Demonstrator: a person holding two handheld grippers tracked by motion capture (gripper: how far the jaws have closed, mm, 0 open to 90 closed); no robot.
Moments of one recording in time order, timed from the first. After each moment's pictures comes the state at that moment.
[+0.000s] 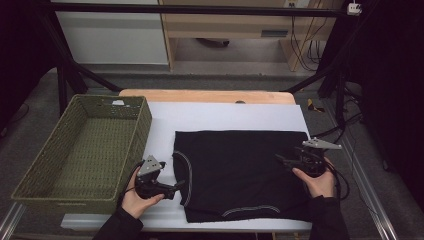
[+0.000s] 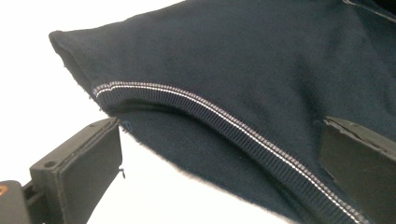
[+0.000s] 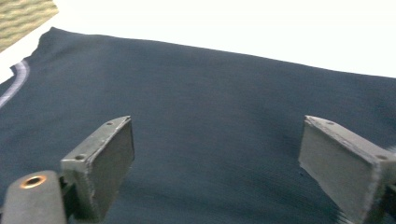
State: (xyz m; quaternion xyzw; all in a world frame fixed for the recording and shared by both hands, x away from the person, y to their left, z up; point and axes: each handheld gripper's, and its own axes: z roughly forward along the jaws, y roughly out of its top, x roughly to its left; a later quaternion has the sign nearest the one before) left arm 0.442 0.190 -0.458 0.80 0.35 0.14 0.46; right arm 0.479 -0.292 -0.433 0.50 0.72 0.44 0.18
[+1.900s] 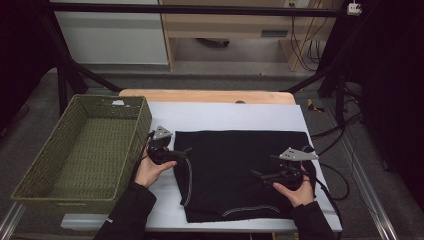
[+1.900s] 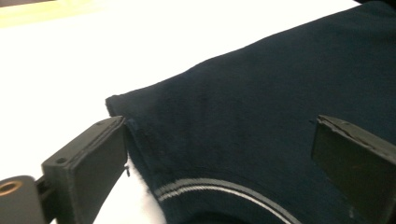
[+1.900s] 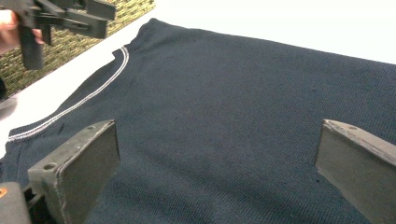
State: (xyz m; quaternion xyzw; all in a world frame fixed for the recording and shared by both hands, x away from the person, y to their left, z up) left arm 0.534 0.166 -0.447 0.77 0.42 0.17 0.44; right arm 0.454 -0.233 -0.443 0.41 0.75 0.50 0.13
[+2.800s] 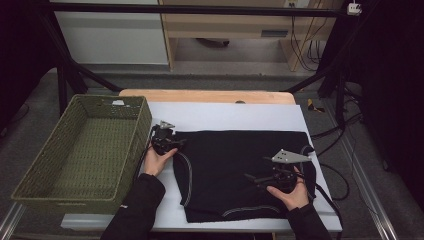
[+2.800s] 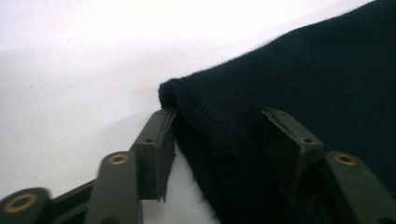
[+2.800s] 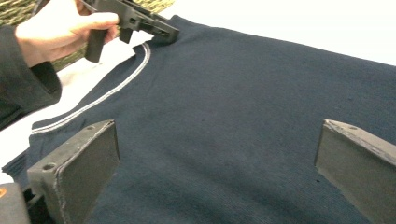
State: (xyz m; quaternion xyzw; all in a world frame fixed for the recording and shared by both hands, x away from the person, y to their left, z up) left arm 0.587 0.169 -0.480 0.78 0.47 0.17 0.38; right arm 0.447 -0.213 -0.439 0.38 0.77 0.50 0.12
